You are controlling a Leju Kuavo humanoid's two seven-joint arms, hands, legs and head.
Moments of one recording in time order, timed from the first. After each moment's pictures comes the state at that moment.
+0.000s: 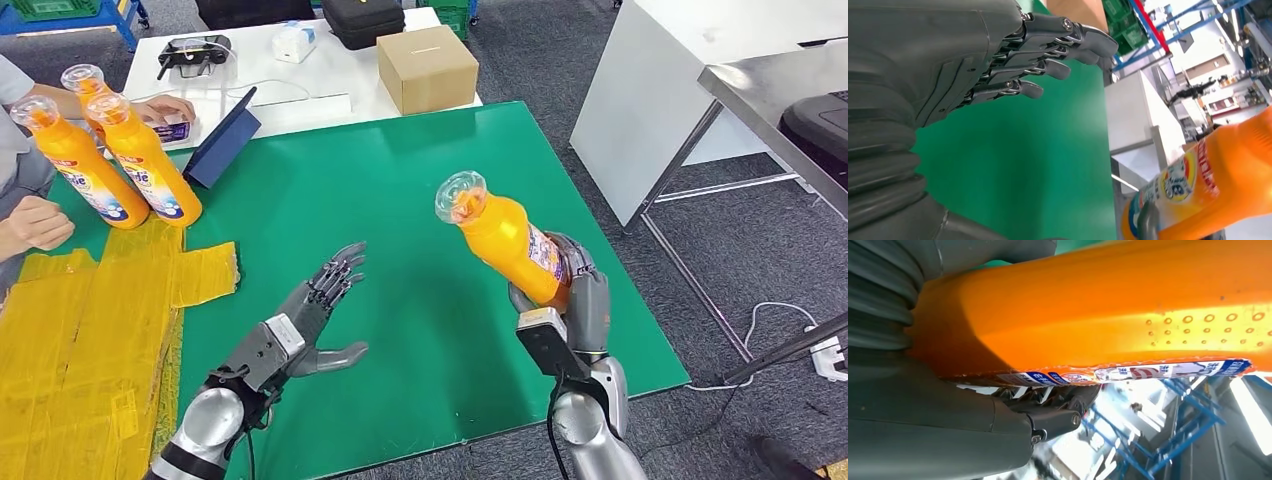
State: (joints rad) left arm -0.16 0.02 -0.45 -1.53 -0.16 -0.19 -0.28; right arm -0.08 0.05 0.21 -1.48 0.52 -0.45 -0.30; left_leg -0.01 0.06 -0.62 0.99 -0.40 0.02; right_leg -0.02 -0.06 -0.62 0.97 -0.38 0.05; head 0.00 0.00
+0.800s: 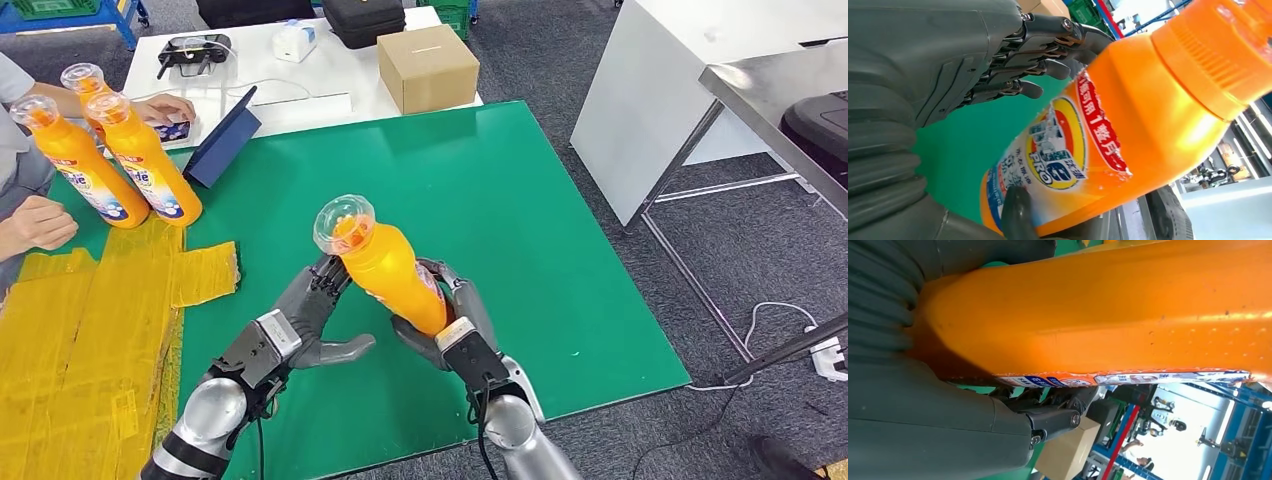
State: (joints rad) left arm -0.21 0.03 -0.49 -1.57 -0.13 -0.15 -0.30; right arm -0.14 0.17 0.47 -1.36 0.27 -0.16 -0.34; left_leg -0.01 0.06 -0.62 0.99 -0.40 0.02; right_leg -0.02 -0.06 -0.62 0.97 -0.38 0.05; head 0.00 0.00
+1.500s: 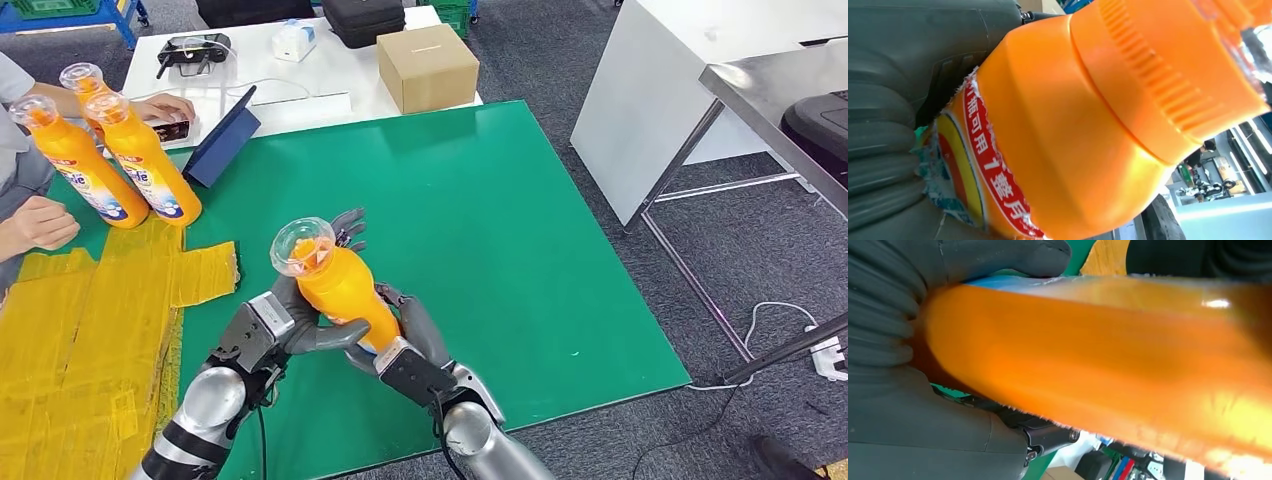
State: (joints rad) left arm -0.24 0.02 -0.49 -1.55 -0.10 -0.14 -0.30; right arm -0.22 0.20 0.64 -1.19 0.31 -0.13 -0.34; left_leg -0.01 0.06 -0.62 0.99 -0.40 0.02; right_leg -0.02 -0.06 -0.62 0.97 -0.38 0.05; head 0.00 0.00
